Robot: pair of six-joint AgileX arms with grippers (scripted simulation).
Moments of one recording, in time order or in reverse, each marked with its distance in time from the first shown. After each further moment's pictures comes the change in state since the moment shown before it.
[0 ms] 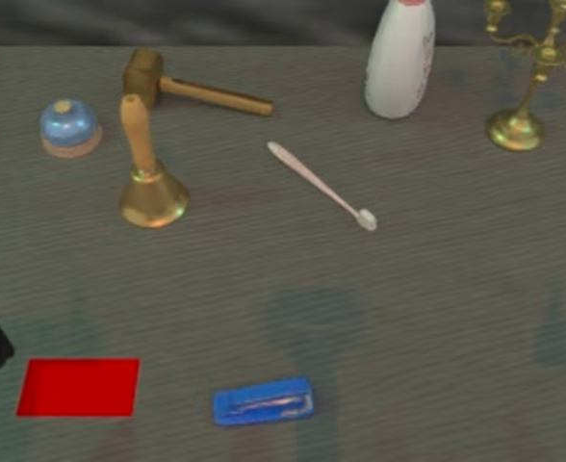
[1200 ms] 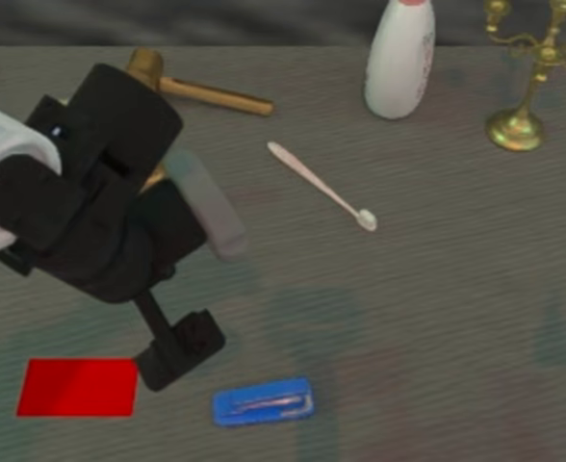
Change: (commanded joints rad) left arm -0.613 1.376 1.001 -0.830 0.000 0.448; right arm 0.000 0.000 0.000 0.000 0.000 0.000
